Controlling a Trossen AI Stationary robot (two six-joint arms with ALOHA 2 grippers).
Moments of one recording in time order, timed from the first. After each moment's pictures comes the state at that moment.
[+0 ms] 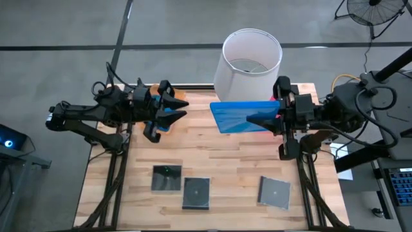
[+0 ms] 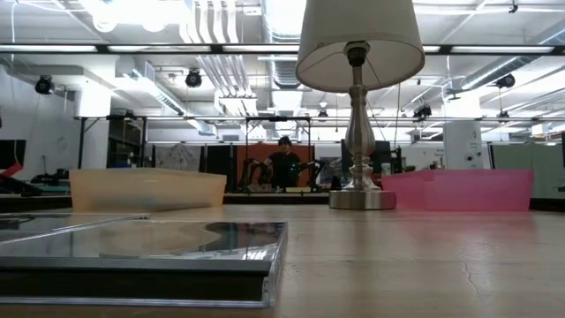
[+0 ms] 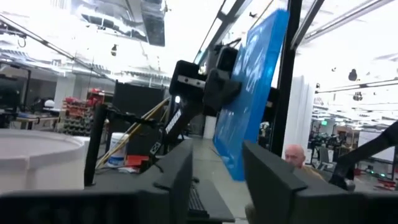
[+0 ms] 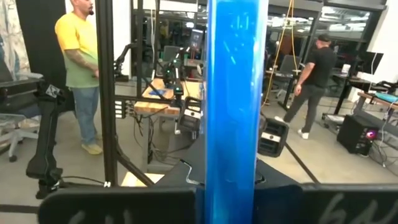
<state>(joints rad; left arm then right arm) -0.09 1.11 1.26 0.30 0.00 -0.15 0.46 1.57 2.35 -0.78 0.44 -0.06</state>
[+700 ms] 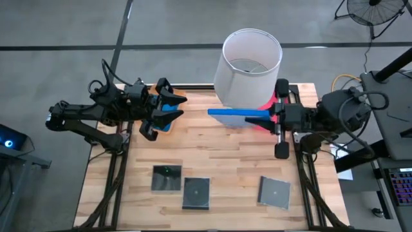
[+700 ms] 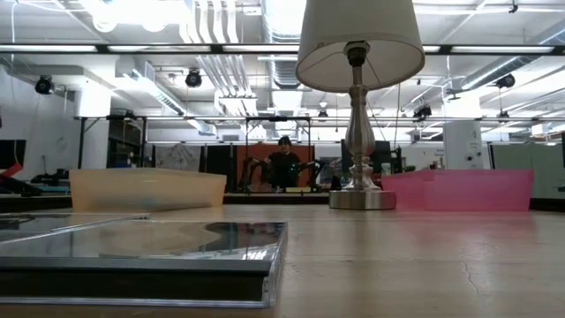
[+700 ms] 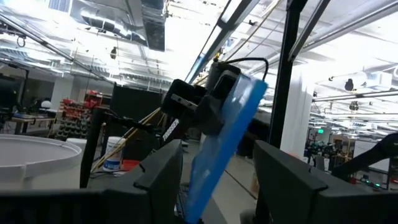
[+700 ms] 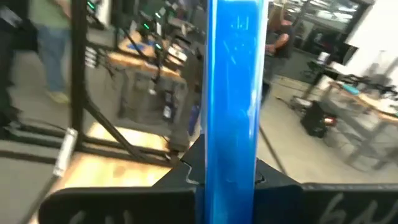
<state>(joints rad) -0.09 1.11 1.29 0.29 0.00 -0.19 0.46 1.57 2.35 -0.95 0.52 -0.15</state>
